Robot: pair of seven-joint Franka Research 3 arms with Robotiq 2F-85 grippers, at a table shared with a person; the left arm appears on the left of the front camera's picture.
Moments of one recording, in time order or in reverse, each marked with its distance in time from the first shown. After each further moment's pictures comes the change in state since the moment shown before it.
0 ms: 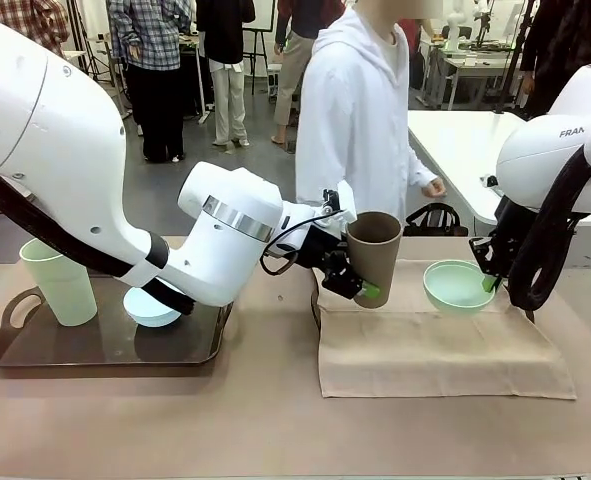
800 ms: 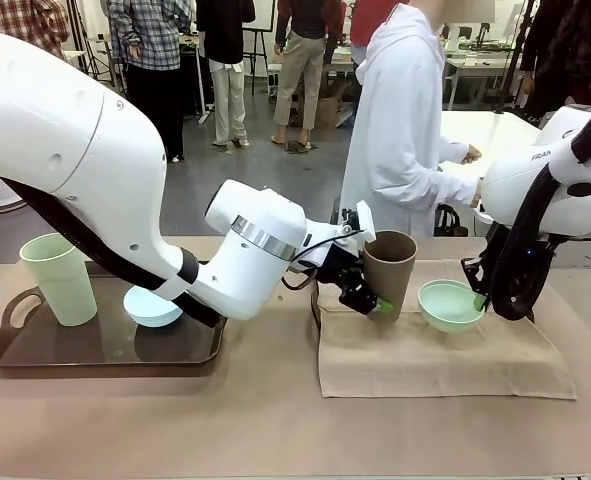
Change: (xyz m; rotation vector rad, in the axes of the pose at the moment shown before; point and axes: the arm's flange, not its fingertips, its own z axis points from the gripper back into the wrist) left arm -0.011 0.003 -0.045 -0.019 0.032 0.005; right arm 0.016 -0.011 -0.055 0.025 0.066 -0.055
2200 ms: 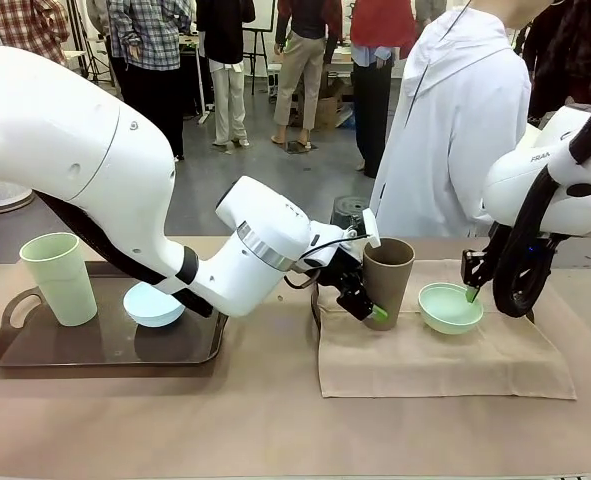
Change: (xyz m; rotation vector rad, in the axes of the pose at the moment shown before) left arm -0.007 0.011 -0.010 -0.033 0.111 0.045; right arm 0.009 -0.007 0.008 -0.022 -0.044 0.006
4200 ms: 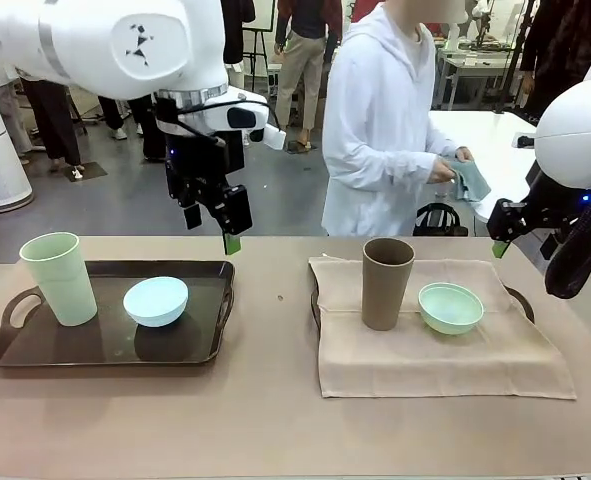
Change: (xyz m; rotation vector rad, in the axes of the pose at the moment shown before) left arm 0.094 -0.083 0.277 0.360 0.816 0.796; right arm -0.050 0.011 0.119 -0.072 -0.164 0.083
